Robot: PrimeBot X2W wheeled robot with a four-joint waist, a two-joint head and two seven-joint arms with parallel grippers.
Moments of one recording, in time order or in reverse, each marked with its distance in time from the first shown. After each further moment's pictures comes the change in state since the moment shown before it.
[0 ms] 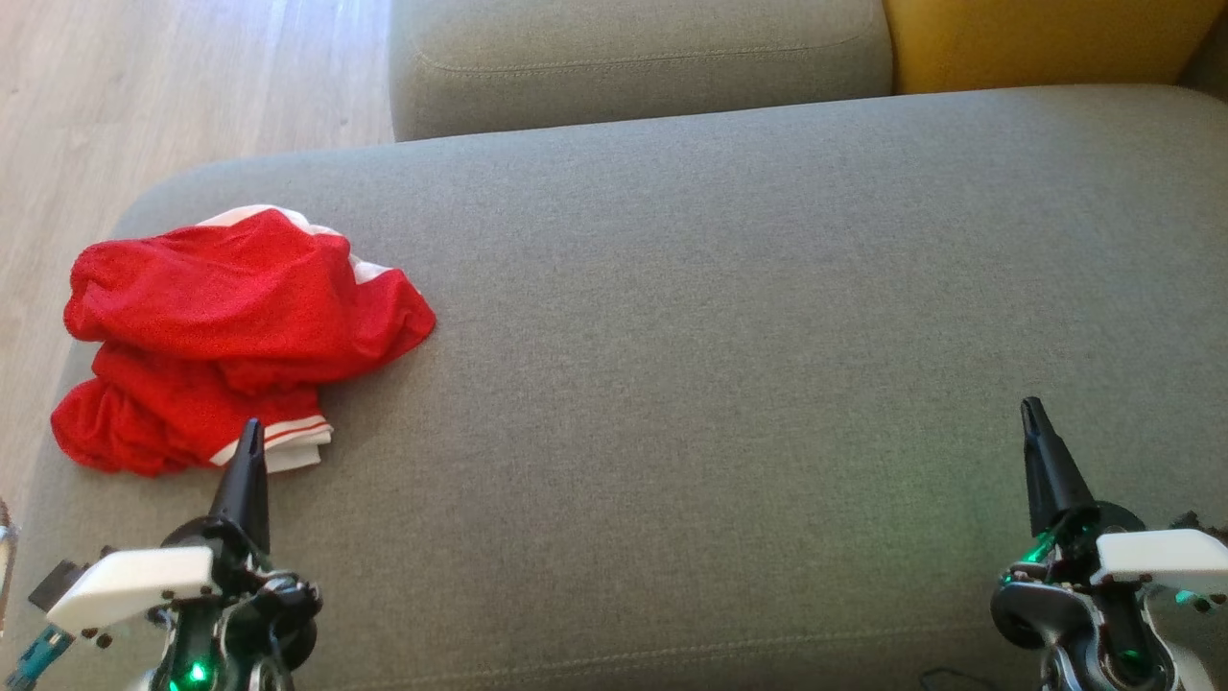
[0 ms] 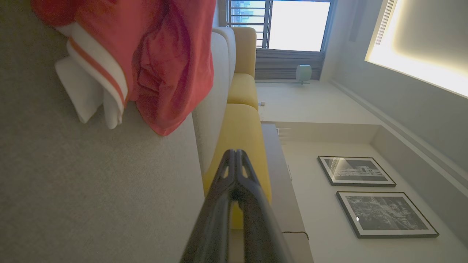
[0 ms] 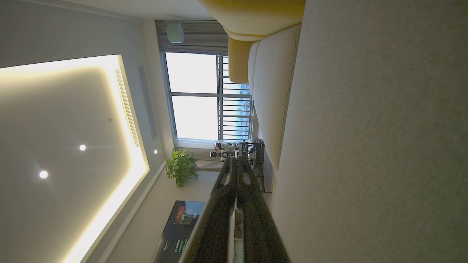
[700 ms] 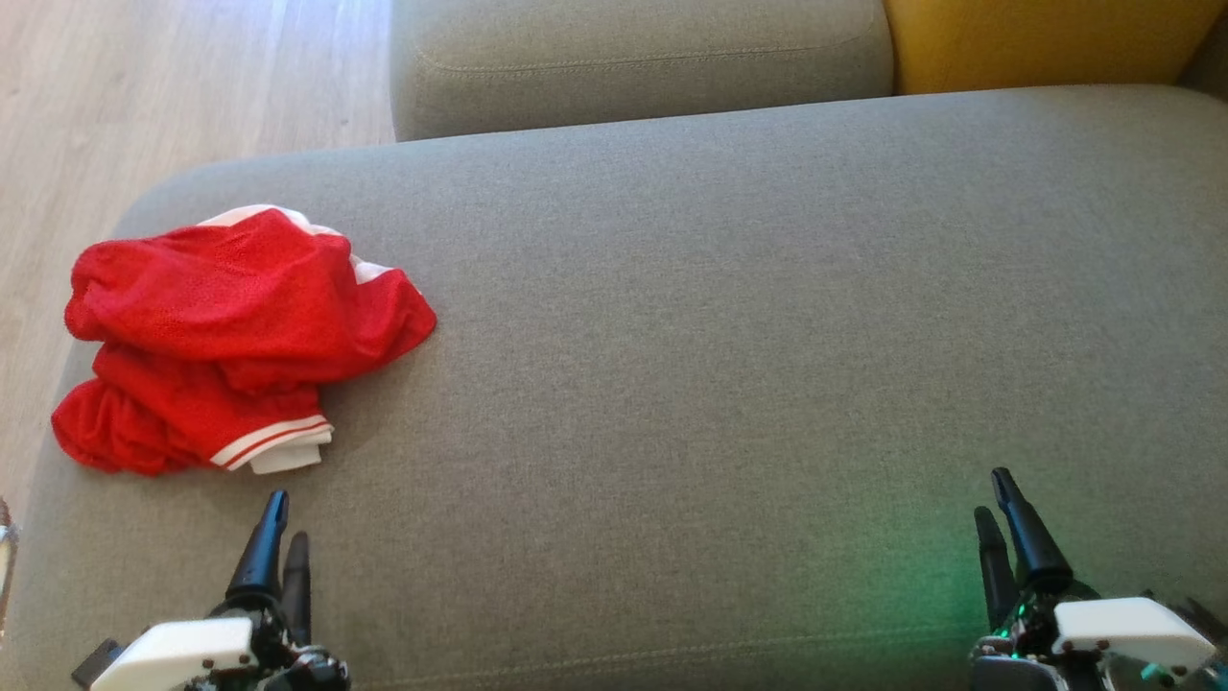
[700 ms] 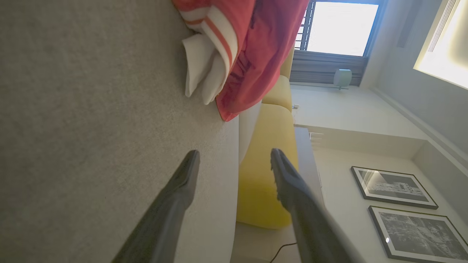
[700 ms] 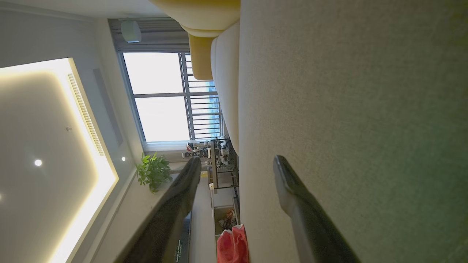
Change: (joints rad) left arm 0.090 -0.015 -0.035 0.077 0.003 0.002 -0.024; right arm 0.079 0.012 0.045 0.093 -0.003 0.000 -0.024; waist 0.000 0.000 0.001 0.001
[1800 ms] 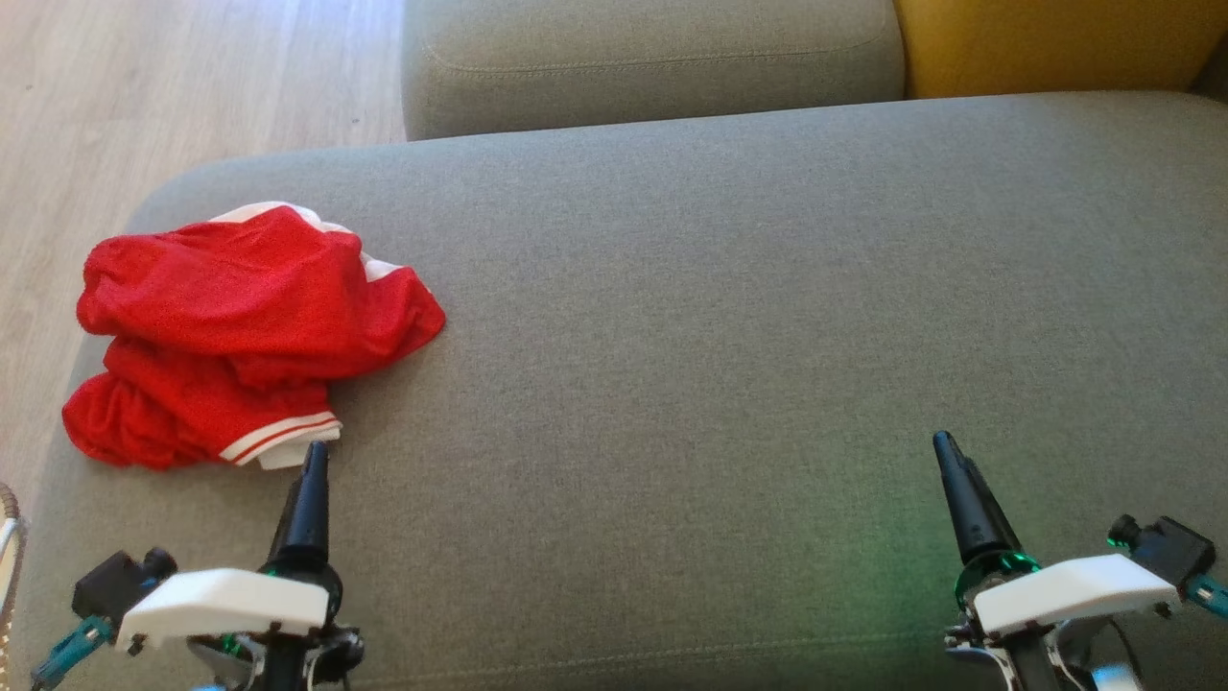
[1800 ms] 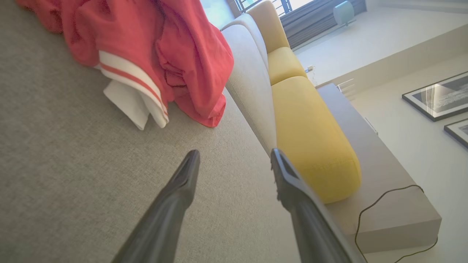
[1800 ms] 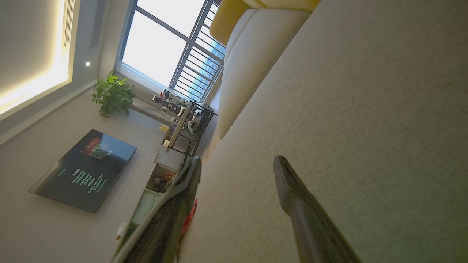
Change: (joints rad) left arm 0.001 0.001 -0.065 -0.146 0.504 0.053 -0.092; right arm -0.002 0.000 0.063 -0.123 -0.553 0.000 -0.092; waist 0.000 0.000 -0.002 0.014
